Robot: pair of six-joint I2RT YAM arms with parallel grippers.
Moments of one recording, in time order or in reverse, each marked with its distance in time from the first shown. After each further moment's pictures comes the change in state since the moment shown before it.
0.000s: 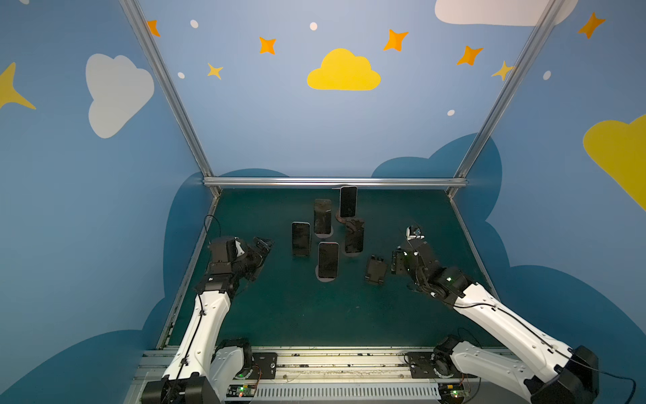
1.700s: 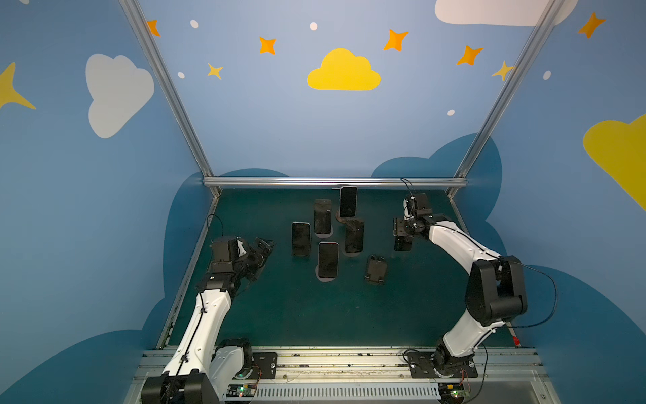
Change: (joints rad) left arm -0.011 0.017 0.001 -0.002 0.000 0.022; right arm -0.402 0.730 0.499 0.034 -0.351 -0.257
